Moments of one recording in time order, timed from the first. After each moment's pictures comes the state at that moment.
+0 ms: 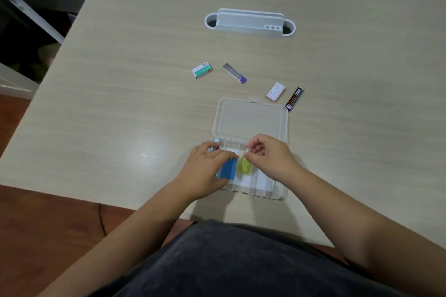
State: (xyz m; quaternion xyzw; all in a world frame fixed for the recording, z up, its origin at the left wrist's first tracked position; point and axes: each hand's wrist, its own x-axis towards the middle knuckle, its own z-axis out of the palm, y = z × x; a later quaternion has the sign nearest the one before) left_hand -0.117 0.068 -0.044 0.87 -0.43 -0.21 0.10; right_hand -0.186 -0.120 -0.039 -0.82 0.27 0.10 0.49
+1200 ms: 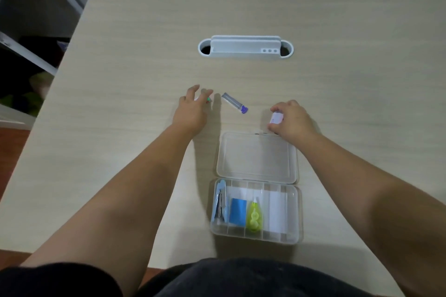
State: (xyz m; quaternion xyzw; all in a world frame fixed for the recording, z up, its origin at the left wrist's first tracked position) left_hand 0.102 -0.016 -0.068 0.94 -0.28 -0.14 0.14; right_hand -0.059 -0.229 -0.055 -0.89 0.33 0.06 0.31
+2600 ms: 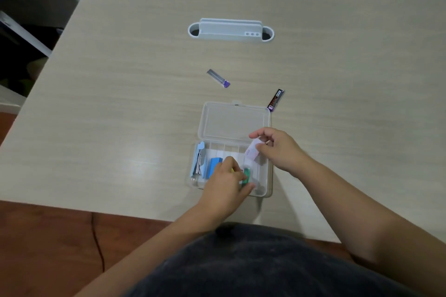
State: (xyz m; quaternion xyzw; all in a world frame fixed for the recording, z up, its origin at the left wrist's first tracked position) left_hand -0.190 0.012 -0.043 0.89 -0.35 -0.20 0.22; right_hand -0.205 -0.171 -0.026 -0.79 0.28 0.09 0.54
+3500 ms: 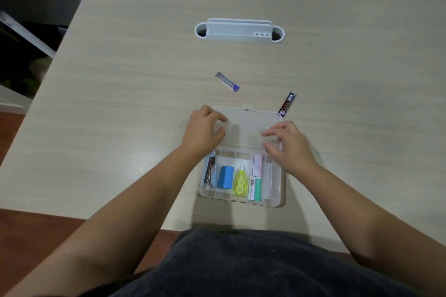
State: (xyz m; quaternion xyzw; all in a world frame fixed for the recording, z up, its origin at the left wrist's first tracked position) left_hand -0.037 0.007 -0.041 0.91 -0.30 -0.14 0.25; right_hand -0.187 -0.171 -0.039 -0.89 0.24 0.00 0.38
